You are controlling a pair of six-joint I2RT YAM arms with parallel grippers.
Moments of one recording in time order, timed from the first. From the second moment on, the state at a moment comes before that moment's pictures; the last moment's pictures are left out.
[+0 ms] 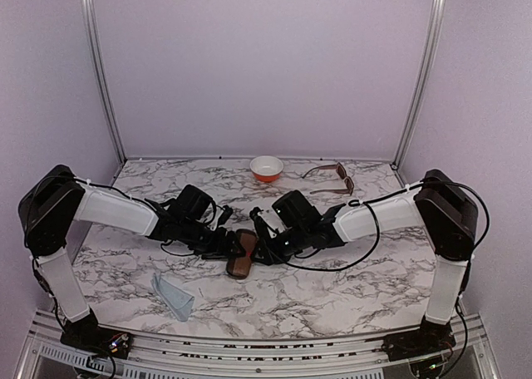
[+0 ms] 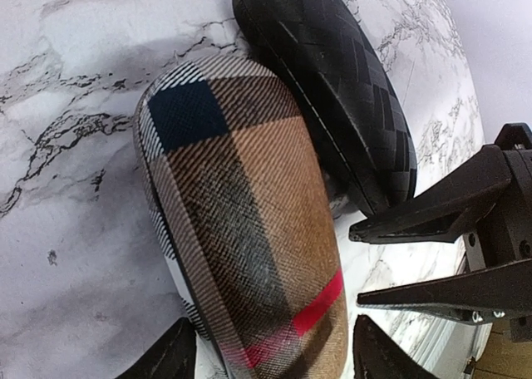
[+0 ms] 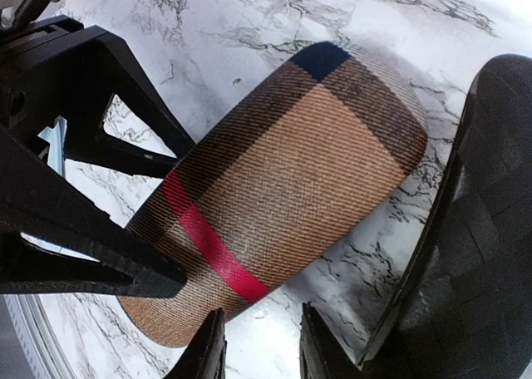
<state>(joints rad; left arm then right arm) -0.73 1.79 0.93 -0.04 0.44 -0.58 0.91 1.91 1.13 -0.05 -0.26 0.37</state>
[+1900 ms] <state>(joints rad) -0.72 1.32 0.74 -0.29 0.02 -0.55 0.92 2.40 1.79 -0.03 -0.35 0.44</state>
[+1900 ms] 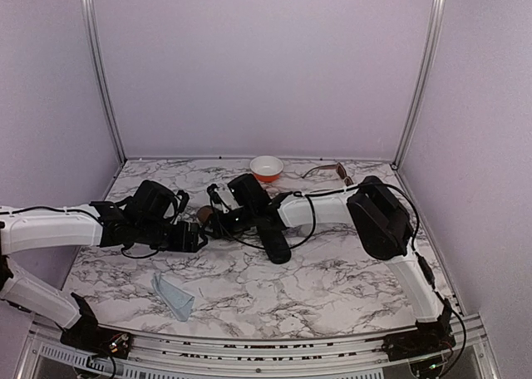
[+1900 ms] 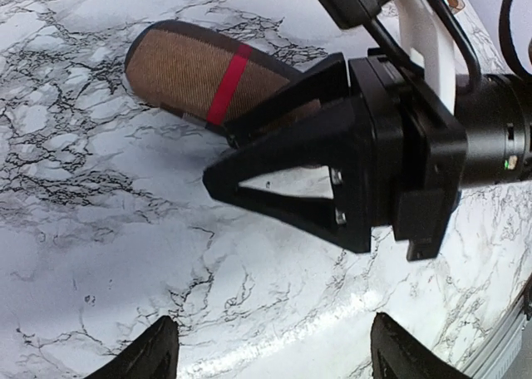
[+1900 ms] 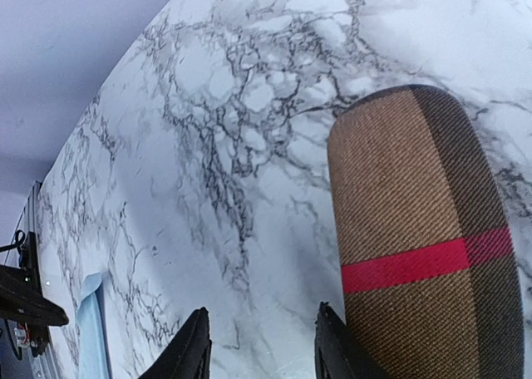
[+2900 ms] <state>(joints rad) -0.72 1.04 0.71 -0.32 -0.22 -0.50 0.84 2.04 1.70 -0.08 -0.35 0.24</state>
